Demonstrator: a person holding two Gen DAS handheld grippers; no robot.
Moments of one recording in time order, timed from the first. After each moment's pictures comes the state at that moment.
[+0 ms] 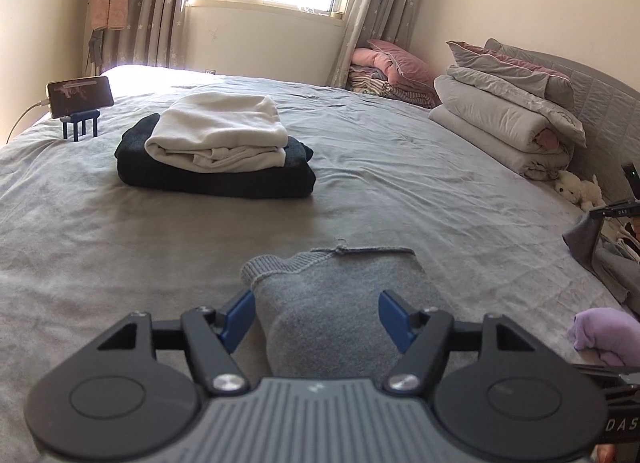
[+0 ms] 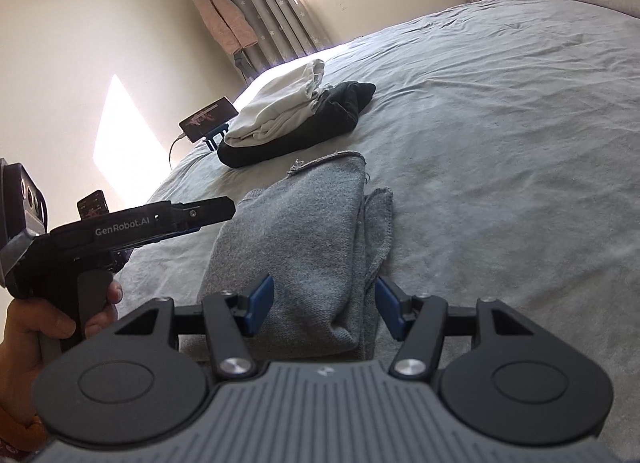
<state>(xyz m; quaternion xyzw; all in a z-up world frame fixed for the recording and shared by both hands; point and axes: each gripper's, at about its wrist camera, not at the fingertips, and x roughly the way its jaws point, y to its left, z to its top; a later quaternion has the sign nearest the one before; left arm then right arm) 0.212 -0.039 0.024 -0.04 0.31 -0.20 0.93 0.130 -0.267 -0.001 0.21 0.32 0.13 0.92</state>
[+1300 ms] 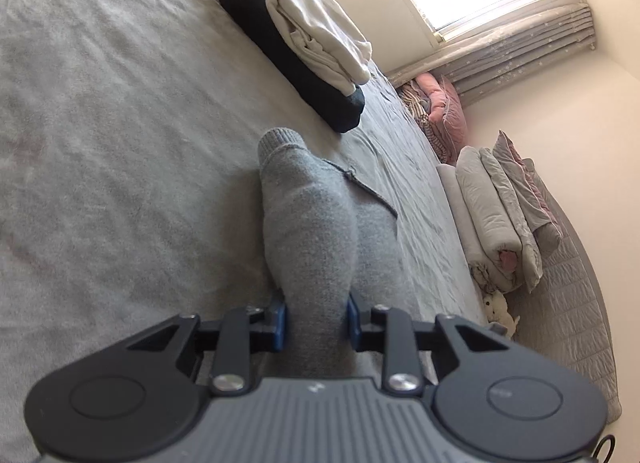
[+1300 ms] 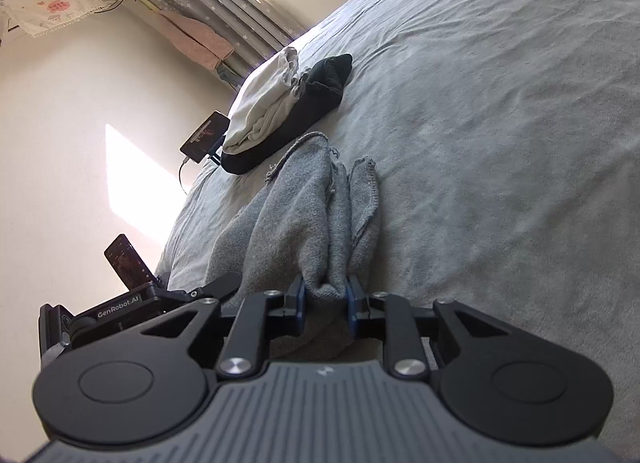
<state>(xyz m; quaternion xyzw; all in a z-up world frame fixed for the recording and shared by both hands) 0.169 -0.001 -0.032 -0.39 0.40 -0.17 0.81 0.124 -0.282 -0.013 0.34 0.35 0.14 0.86</state>
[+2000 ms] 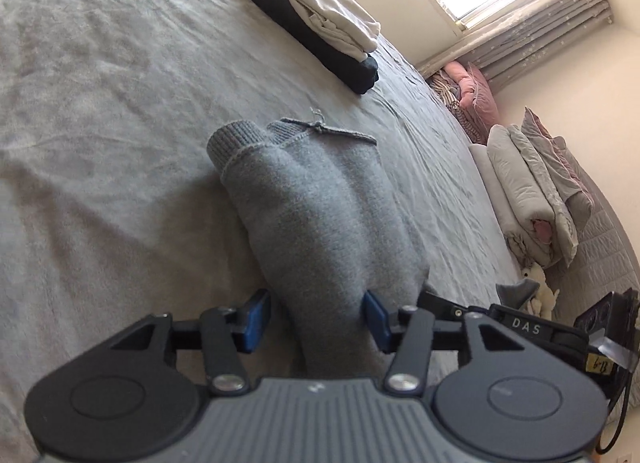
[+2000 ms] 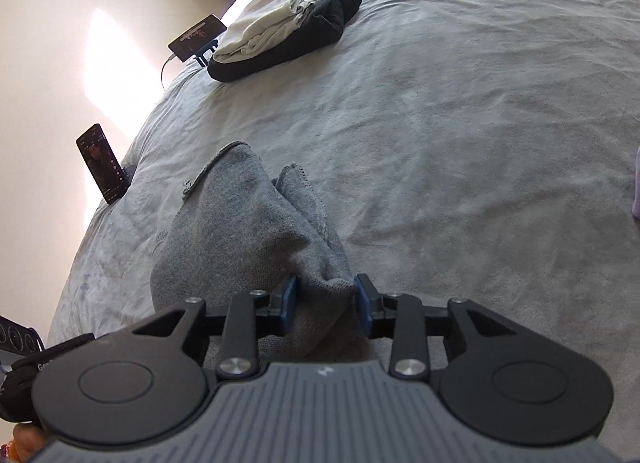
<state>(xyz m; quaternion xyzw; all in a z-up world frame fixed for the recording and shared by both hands) 0.079 -0.005 -0.020 -0.31 0.41 -0.12 0.85 0.112 -0.288 0.010 0.18 0.46 0.16 0.85</state>
